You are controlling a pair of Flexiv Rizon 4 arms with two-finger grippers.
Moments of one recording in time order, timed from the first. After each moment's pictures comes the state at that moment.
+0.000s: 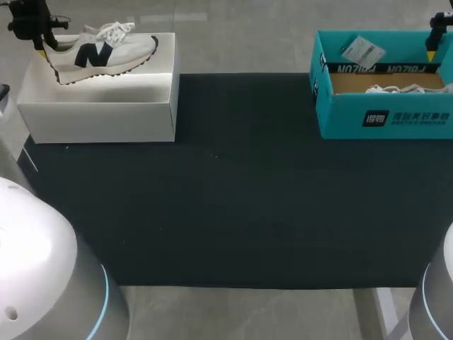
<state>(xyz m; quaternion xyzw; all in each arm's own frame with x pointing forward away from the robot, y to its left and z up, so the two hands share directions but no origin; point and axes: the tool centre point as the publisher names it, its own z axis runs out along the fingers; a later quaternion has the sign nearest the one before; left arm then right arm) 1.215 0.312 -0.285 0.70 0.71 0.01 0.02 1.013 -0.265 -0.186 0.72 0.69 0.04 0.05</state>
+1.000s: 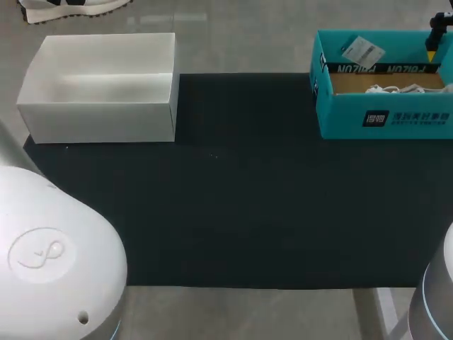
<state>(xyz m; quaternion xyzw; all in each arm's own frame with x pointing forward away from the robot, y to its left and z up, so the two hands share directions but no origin) 1.204 0.331 -0.100 0.68 0.73 0.07 -0.01 1.013 -0.265 -0.186 0.72 0.69 0.04 0.05</state>
